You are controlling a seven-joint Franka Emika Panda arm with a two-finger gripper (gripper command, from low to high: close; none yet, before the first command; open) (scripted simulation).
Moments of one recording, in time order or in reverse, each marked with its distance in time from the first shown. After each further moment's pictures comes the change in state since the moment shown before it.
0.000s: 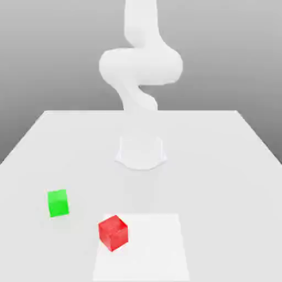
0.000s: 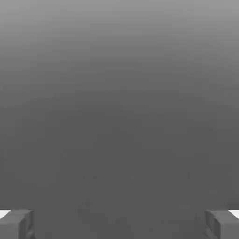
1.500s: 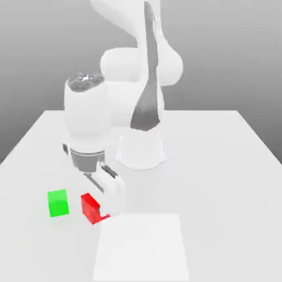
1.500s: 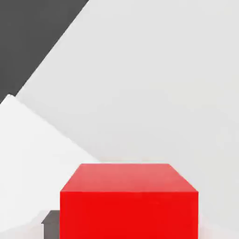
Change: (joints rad) arm -0.296 0.655 -0.091 -0.441 -0.058 0.384 0.477
